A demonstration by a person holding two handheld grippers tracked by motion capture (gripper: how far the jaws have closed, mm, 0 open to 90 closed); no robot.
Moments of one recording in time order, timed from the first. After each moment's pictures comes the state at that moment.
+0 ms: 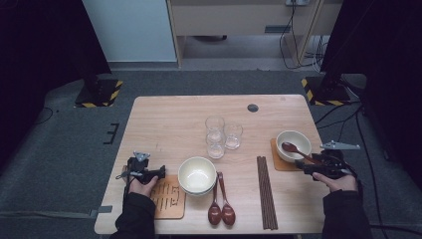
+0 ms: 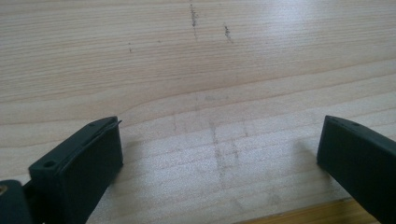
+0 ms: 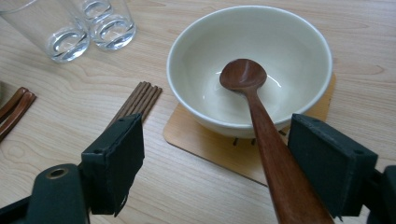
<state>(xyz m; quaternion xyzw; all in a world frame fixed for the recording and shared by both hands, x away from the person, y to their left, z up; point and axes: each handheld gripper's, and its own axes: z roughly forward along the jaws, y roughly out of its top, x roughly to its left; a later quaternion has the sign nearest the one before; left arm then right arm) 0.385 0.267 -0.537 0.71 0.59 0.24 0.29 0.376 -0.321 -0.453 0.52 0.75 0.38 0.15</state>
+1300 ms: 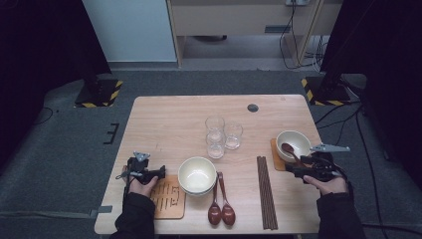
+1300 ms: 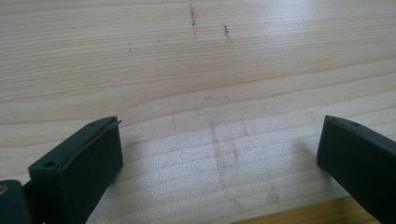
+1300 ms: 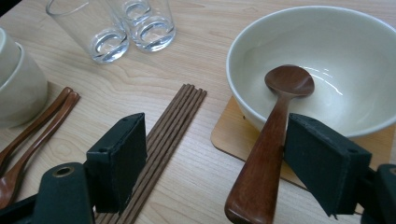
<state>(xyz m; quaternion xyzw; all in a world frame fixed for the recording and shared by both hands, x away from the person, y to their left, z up) 0.385 0.267 -0.537 0.71 0.59 0.24 0.29 0.368 -0.292 -0.452 0.51 0.75 0.40 0.12</state>
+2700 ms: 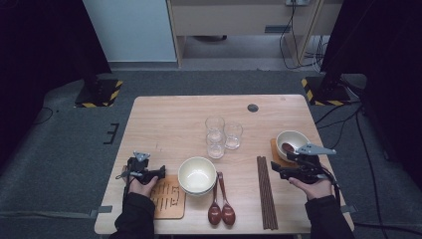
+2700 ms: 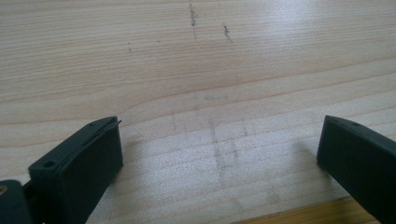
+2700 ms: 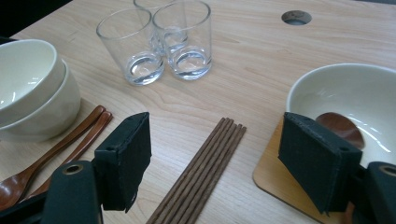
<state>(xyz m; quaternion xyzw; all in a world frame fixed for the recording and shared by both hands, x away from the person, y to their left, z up) 0.385 0.267 -0.537 0.71 0.59 0.24 0.29 0.356 -0.244 -0.436 0.45 0.76 0.43 0.17</state>
